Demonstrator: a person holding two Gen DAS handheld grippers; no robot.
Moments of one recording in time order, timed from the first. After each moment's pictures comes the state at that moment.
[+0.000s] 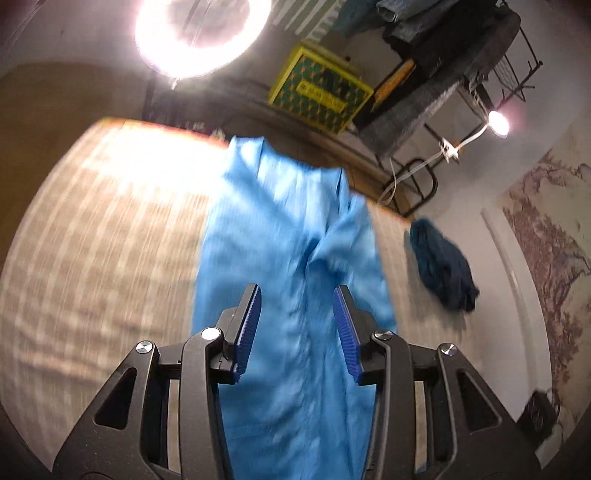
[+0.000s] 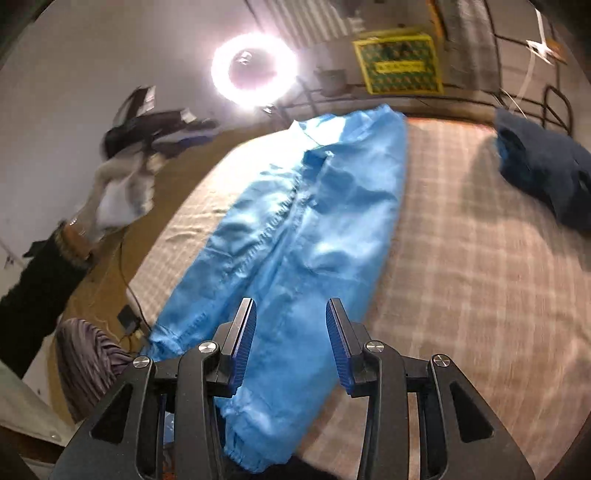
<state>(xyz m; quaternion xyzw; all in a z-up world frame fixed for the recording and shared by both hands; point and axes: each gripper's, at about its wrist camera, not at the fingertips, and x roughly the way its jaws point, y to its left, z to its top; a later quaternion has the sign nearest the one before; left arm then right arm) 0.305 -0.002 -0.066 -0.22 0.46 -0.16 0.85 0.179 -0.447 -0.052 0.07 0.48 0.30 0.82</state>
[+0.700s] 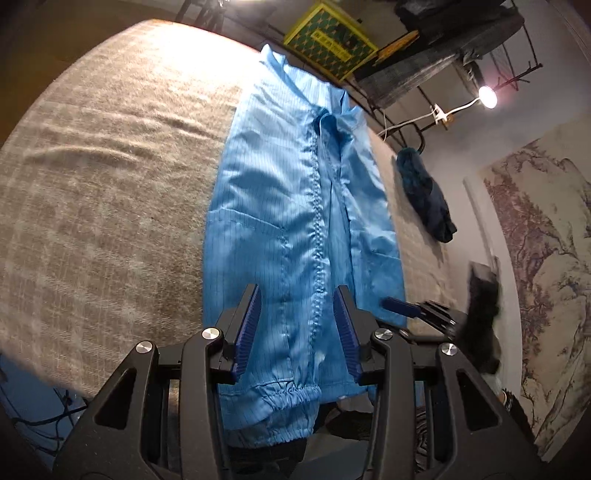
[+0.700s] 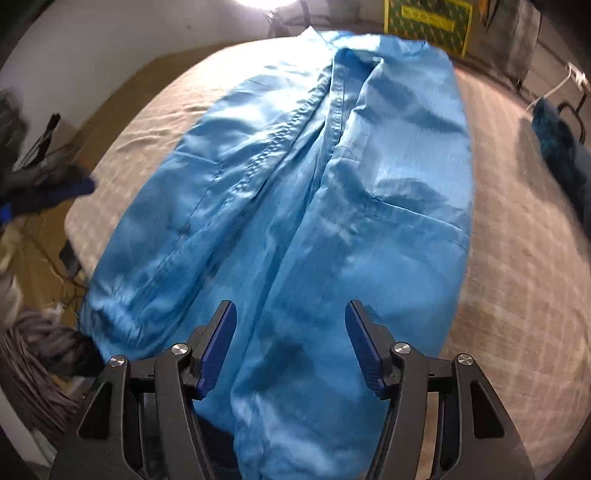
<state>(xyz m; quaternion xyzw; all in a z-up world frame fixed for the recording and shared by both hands) 0.125 0.023 -0.120 -0.28 0.51 -0.19 0.79 0.185 -0.334 -0.129 -0.06 0.59 0.24 0.77</state>
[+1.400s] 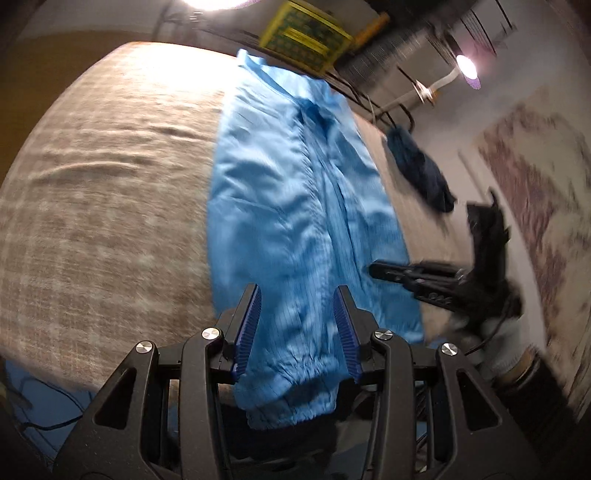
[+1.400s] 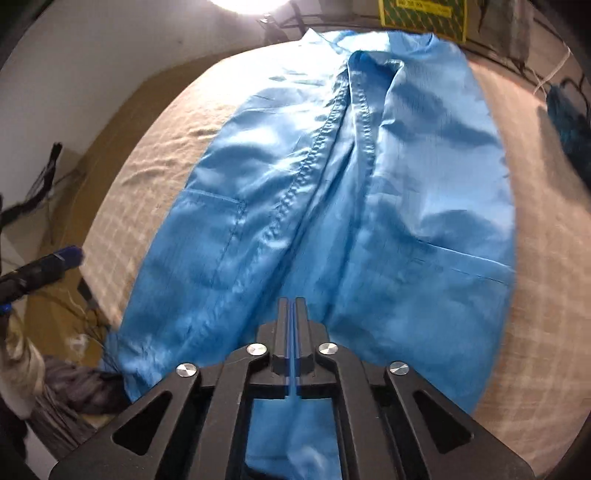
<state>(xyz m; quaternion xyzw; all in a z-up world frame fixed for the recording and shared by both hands) 0.095 0.009 -0.116 -0.20 0.50 -0.22 0.81 0.197 -0.319 -0.118 -0.02 0.59 0.24 0.77</state>
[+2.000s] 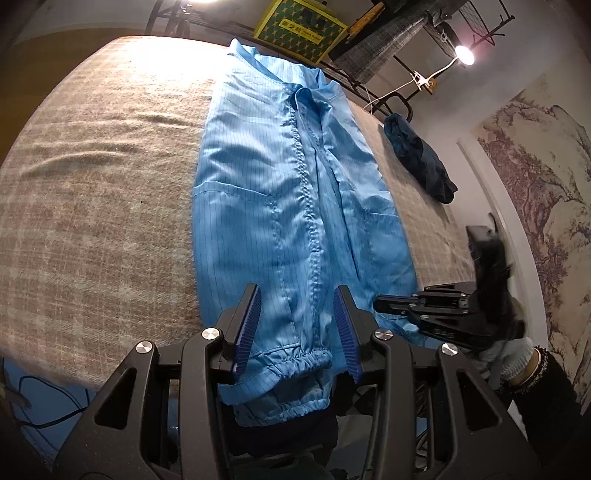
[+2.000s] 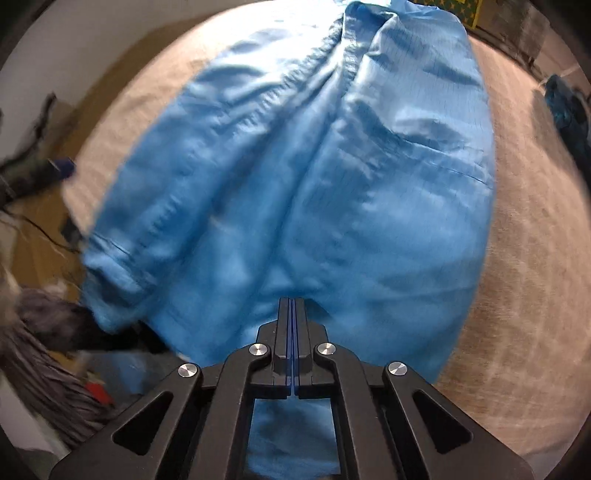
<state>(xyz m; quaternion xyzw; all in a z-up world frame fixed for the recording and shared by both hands) 0.095 -0.003 -0.124 -0.20 0.51 -0.22 0.80 0.161 -0.333 -0.149 -0.05 0.63 0.25 0.73</state>
